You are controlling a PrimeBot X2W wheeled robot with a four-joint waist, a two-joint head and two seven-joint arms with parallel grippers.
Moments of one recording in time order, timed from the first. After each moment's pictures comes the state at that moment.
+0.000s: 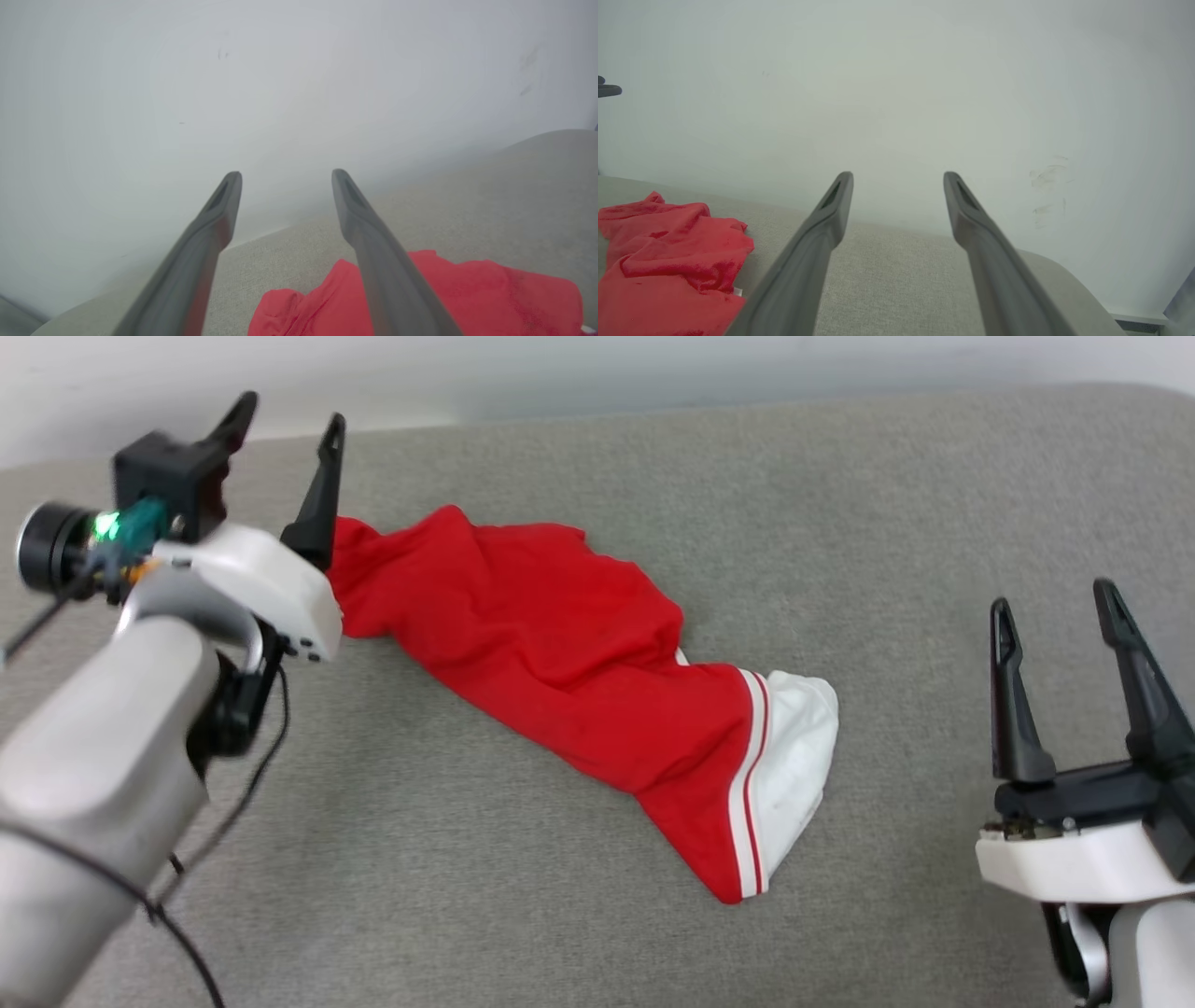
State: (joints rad) left arm -0.95 0.65 -0.90 0.43 -0.85 0.20 -0.26; right arm -0.14 -0.07 -0.05 -0.15 -0.06 0.13 -0.26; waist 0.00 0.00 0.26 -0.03
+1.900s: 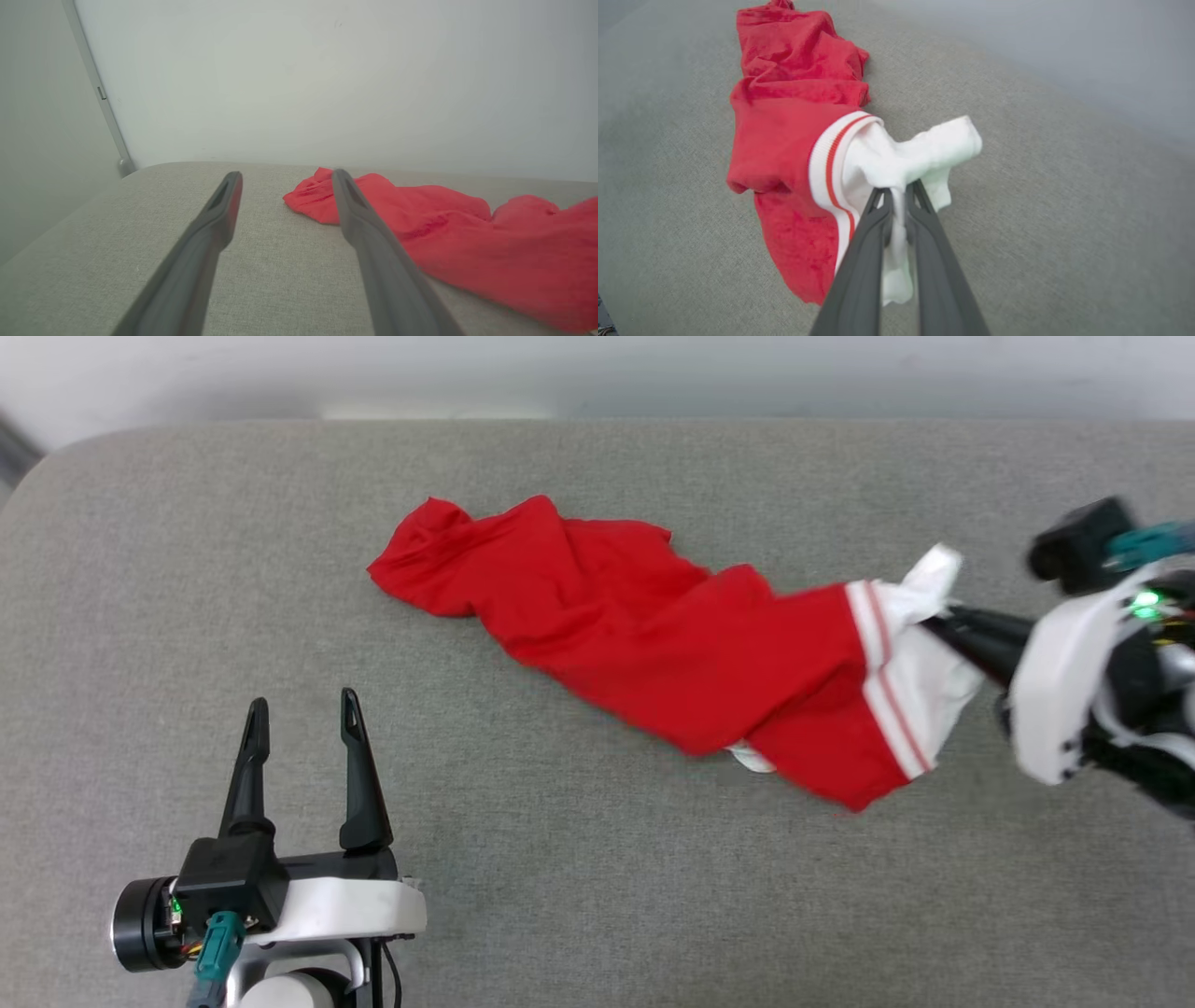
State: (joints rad) left arm -0.04 0.06 -0.06 -0.10 -0.11 0.15 -0.26; right arm -0.79 -0.73 0.83 0.22 0.91 0.13 0.34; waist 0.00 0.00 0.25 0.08
